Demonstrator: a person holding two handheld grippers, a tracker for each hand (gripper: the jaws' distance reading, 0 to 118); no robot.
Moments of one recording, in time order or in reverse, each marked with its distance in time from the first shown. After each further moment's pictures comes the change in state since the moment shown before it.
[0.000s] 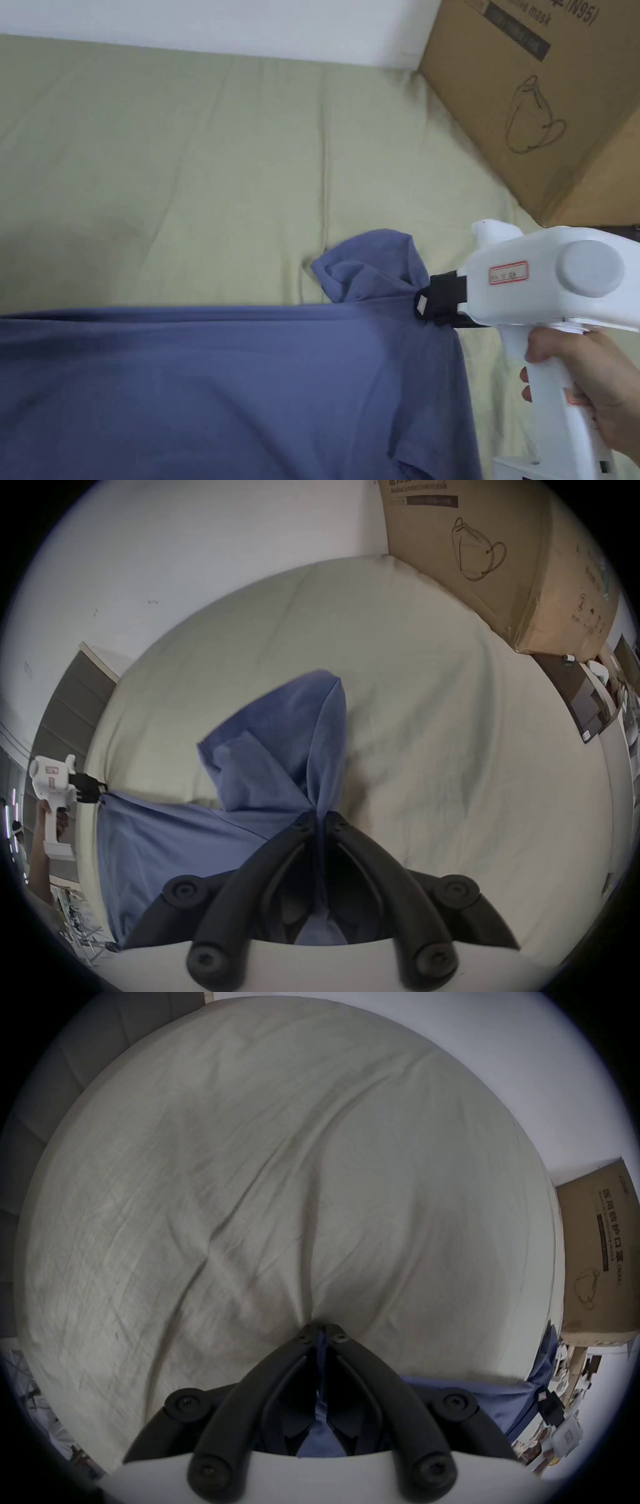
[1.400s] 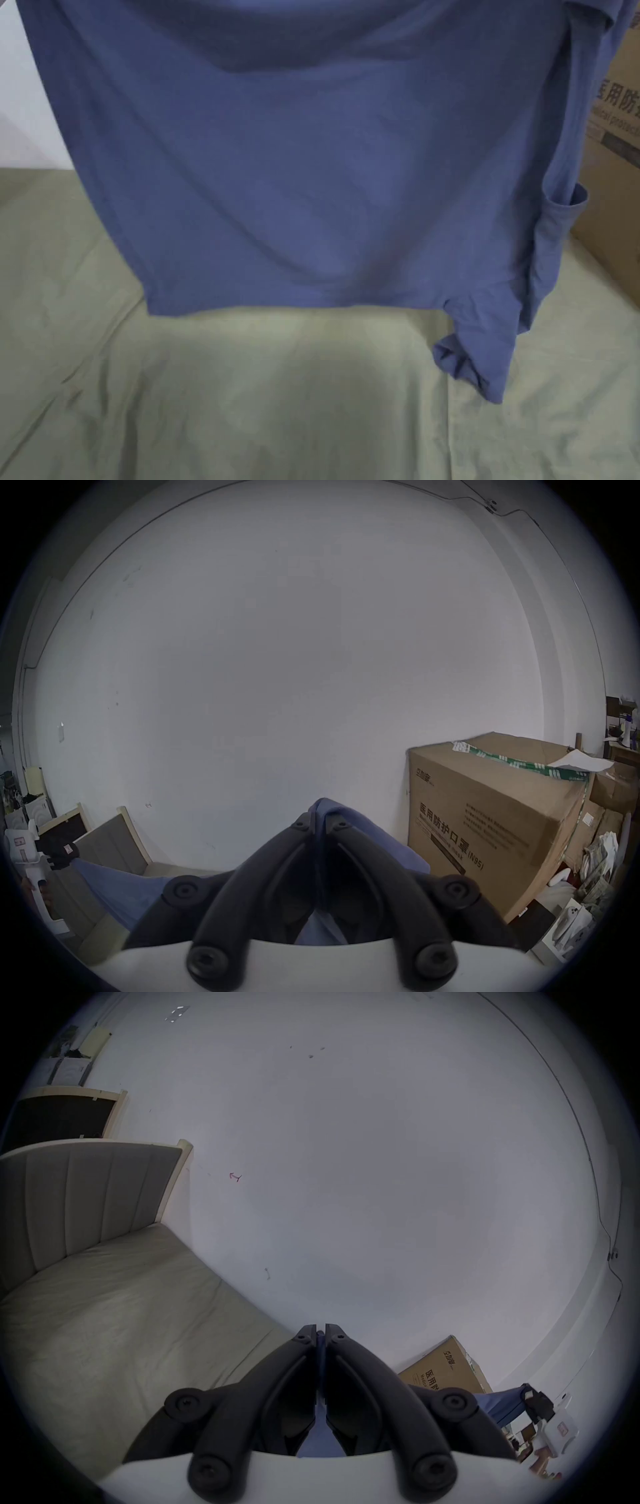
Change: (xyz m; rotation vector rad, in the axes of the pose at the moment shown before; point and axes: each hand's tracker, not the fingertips) left arm 0.054 0.104 0.399 0.893 -0.554 0.116; right arm -0.186 0.296 0.311 0.946 0.005 0.112
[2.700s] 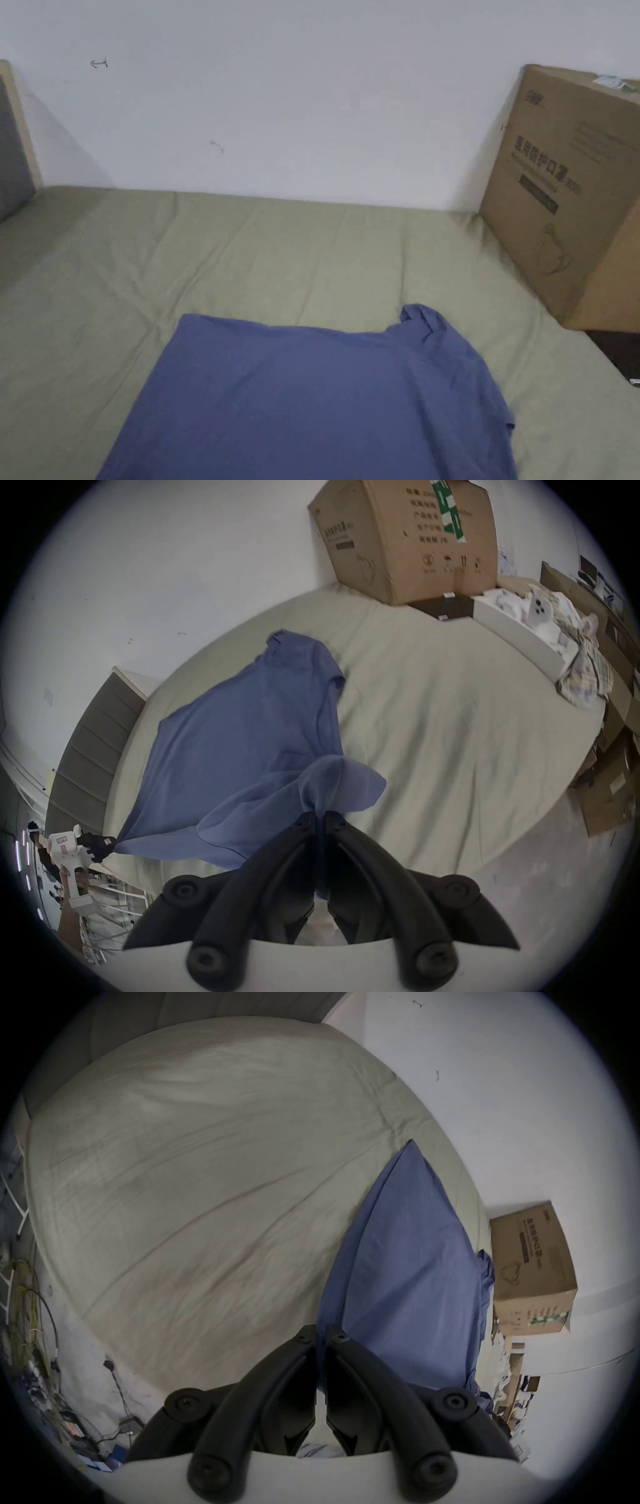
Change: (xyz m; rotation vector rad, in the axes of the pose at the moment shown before) left arm -0.292 -0.343 0.345 -0.702 0.389 0.175; right arm 0.134 -0.424 0.454 -0.848 -0.100 -0.240
